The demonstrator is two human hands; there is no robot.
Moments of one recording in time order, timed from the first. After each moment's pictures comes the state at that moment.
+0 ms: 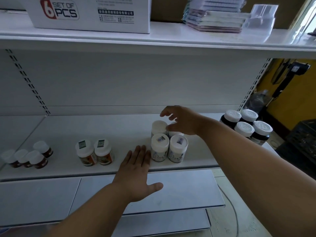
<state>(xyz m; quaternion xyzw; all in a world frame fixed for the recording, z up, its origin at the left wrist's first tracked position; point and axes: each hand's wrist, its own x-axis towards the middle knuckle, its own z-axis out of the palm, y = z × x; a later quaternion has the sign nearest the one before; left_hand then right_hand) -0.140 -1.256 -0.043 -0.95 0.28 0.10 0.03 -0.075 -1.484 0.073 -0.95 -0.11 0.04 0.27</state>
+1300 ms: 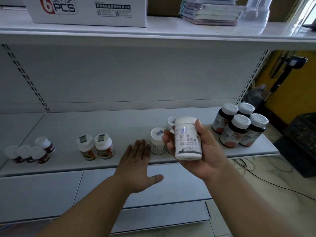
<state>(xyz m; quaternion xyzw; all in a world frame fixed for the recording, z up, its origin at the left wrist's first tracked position) -0.143 -1.256 -0.042 -0.96 0.28 0.10 0.02 -0.211 -1.441 0.067 -0.27 0.05 0.13 0.95</state>
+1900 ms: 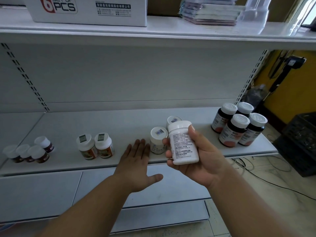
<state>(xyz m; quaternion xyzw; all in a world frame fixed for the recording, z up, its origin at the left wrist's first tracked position) -0.142 -1.257 -0.044 -0.96 0.27 0.09 0.02 -0.222 -1.438 0.064 -0.35 0.04 0.16 0.92</state>
